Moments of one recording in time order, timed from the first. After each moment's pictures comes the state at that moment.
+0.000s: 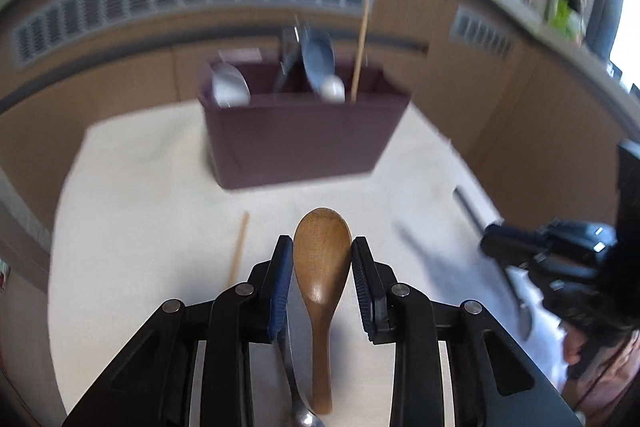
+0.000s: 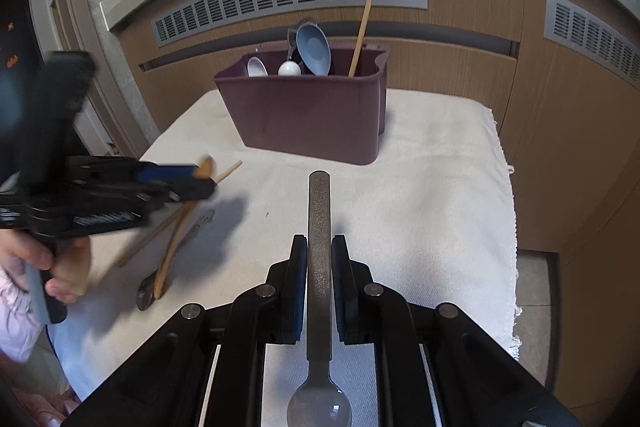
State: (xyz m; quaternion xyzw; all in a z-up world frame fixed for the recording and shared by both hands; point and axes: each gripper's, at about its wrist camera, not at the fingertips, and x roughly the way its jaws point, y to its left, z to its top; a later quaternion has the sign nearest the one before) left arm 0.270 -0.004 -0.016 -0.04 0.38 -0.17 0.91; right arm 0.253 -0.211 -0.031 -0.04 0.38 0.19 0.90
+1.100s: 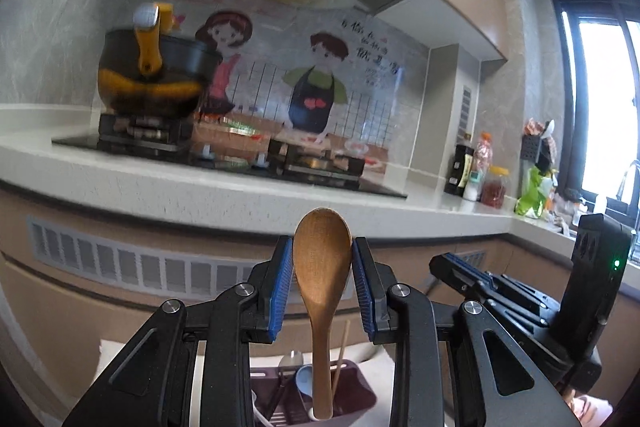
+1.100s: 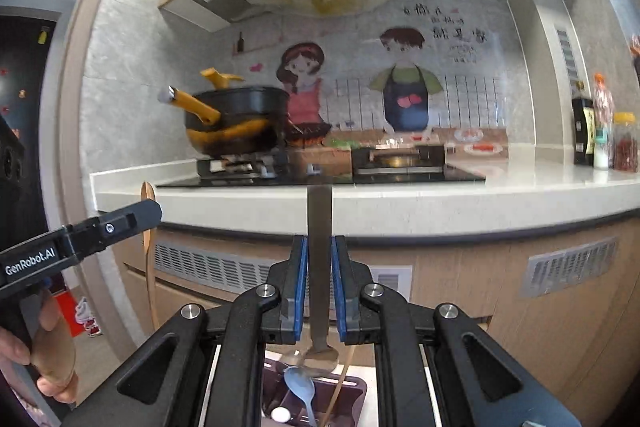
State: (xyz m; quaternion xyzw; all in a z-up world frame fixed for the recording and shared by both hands) left arm 0.344 0.029 0.173 -0.11 0.09 -0.18 0.97; right arm 0.333 -0.173 0.169 -0.01 0.07 0.15 0.99
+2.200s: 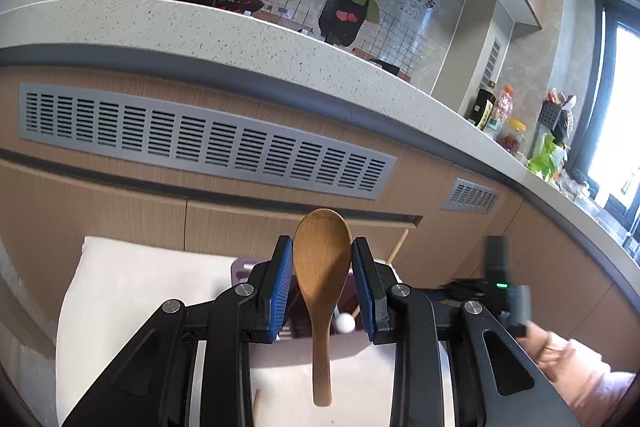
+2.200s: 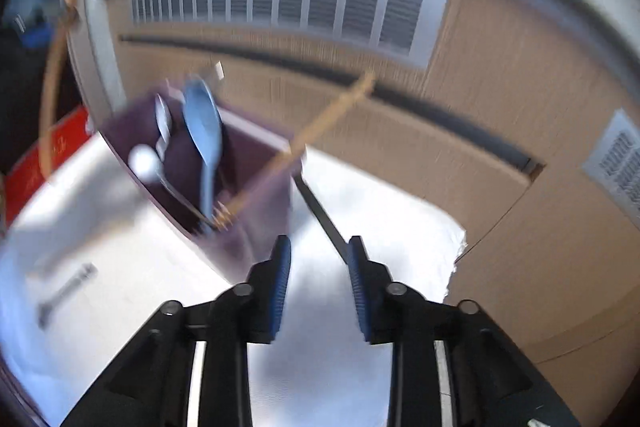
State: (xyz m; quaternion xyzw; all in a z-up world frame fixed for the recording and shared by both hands) left arm 0.347 0.047 0.069 -0.16 0.23 -0.19 0.94; right arm 0.432 -0.235 -0.014 -0.18 0.38 0.22 0.88
